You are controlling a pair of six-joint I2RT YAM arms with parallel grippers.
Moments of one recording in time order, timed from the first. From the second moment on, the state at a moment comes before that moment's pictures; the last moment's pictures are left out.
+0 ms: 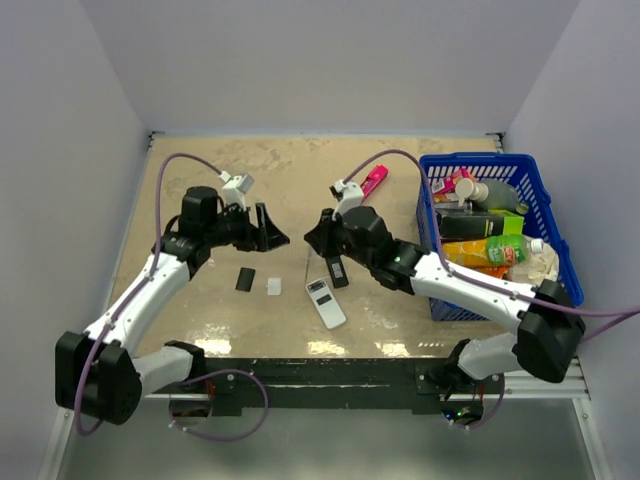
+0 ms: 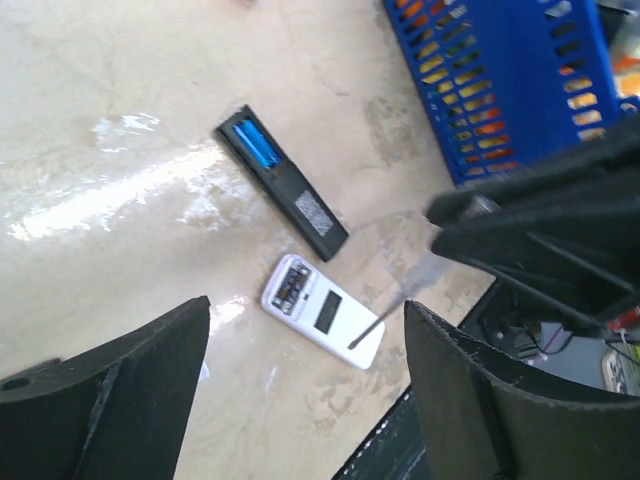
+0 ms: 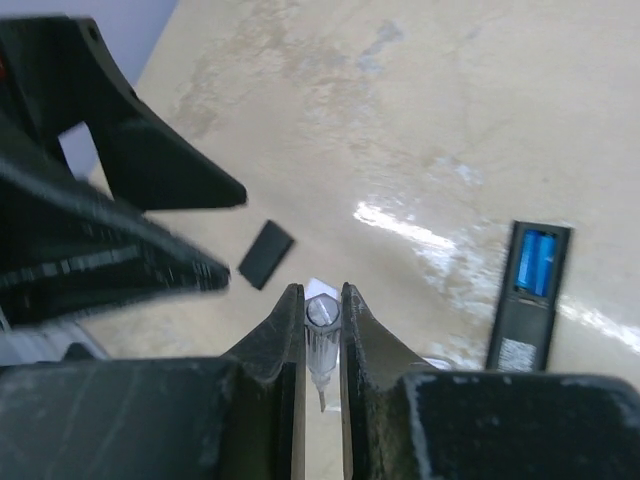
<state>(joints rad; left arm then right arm) -0.26 1.09 0.78 -0.25 0.61 -0.39 0.90 1.41 1.04 -0.02 0.13 0.56</state>
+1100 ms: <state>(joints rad) -0.16 1.44 0.85 -0.35 0.46 -0.42 0.93 1.38 0.67 0.35 0.35 0.29</state>
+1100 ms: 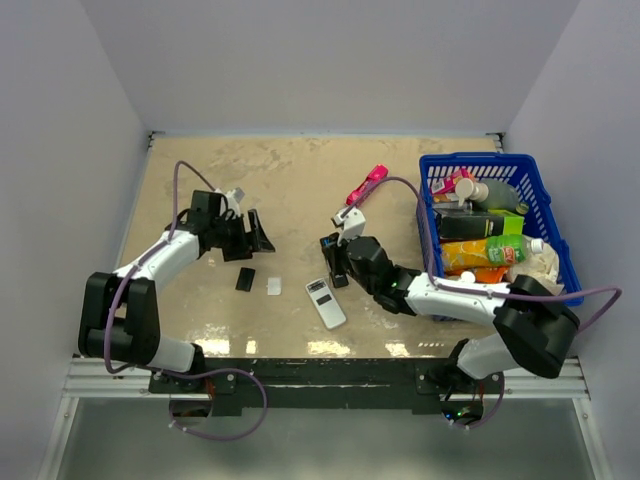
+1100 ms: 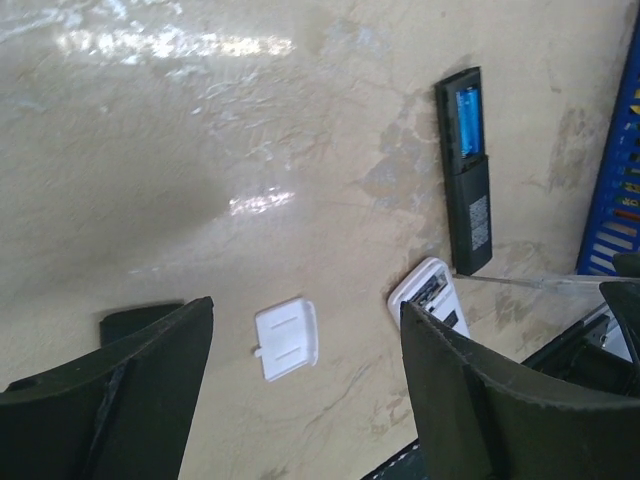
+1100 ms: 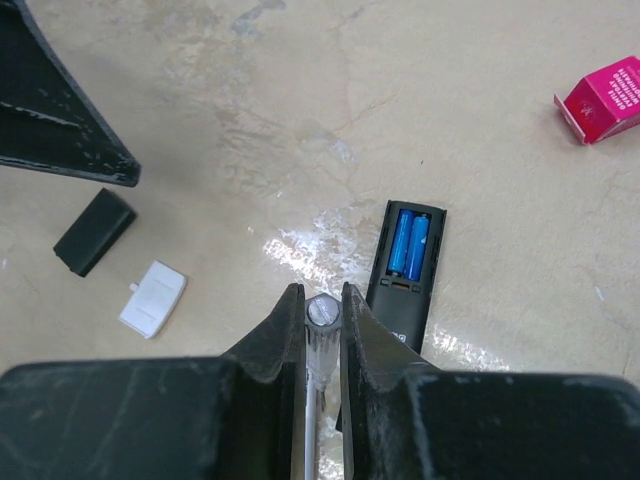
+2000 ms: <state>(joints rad) -0.11 1.46 0.76 -0.34 0.46 -0.44 0.93 1.49 0.69 0.47 0.14 0.34</state>
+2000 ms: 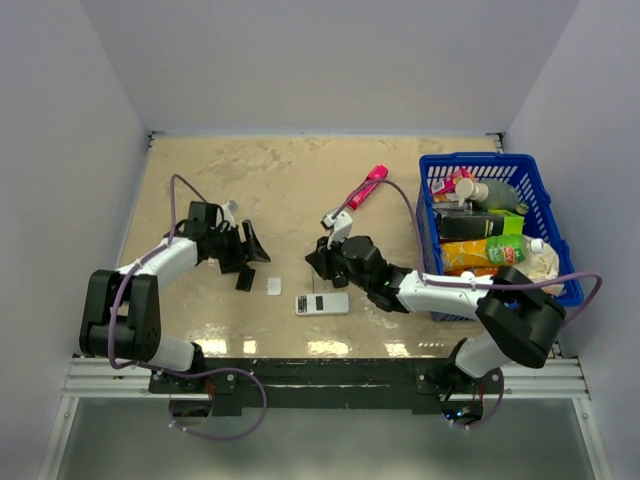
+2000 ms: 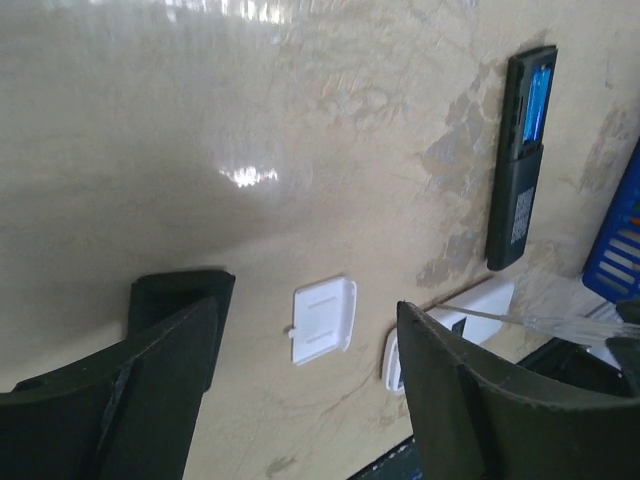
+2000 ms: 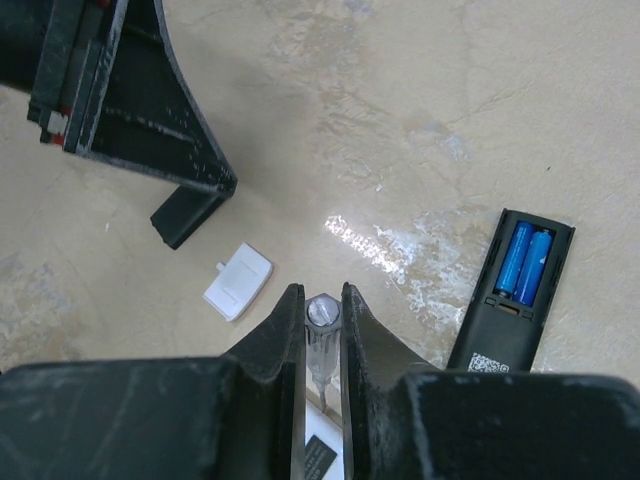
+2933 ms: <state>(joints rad) -0.20 1.28 0.49 -0.22 0.60 -0.60 1.03 1.36 0.41 0.95 0.05 0.37</state>
